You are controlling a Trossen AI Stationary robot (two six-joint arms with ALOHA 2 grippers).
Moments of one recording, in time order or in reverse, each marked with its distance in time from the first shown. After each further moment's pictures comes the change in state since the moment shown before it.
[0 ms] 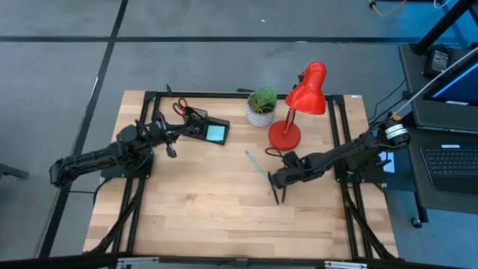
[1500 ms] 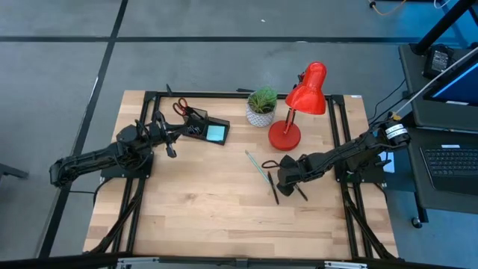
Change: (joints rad) left arm 0.000 0.000 0.000 0.000 0.000 0.000; right arm 0.000 -0.002 0.000 -0.004 -0.027 -0.415
